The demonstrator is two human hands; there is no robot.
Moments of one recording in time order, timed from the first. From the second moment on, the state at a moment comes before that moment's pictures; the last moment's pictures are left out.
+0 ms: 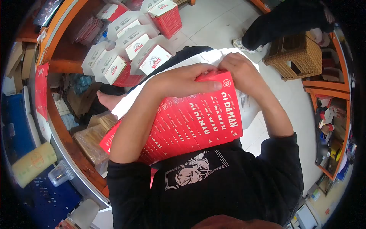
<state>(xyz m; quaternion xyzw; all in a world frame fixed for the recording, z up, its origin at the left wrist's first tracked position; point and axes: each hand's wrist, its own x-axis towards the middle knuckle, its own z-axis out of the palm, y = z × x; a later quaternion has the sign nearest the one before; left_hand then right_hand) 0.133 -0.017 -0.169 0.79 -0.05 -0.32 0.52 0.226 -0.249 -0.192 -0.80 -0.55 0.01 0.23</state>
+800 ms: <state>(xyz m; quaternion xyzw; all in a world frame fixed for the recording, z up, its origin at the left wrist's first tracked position) 0.131 -0.017 -0.154 0.78 0.06 -0.33 0.53 0.194 -0.242 -0.213 -0.72 -0.38 0.08 0.57</state>
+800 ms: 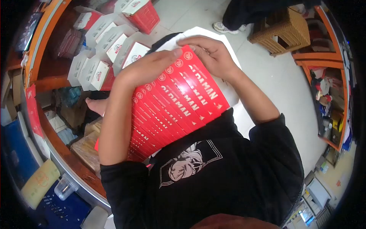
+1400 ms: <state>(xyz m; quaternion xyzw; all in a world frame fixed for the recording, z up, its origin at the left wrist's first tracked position) 0.116 -0.019 -0.140 0.88 0.02 -0.23 0.42 0.163 -0.270 -0.243 -0.58 -0.18 0.21 0.76</state>
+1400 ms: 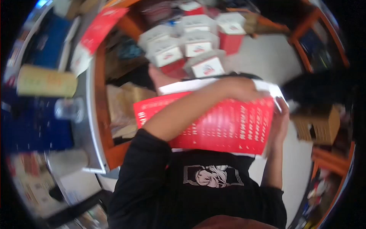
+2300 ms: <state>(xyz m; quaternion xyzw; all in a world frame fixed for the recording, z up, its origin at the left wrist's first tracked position) 0.100 0.050 -0.126 0.94 0.08 -0.07 0.33 0.195 -0.237 -0.204 -0.71 -0.36 0.23 0.55</state>
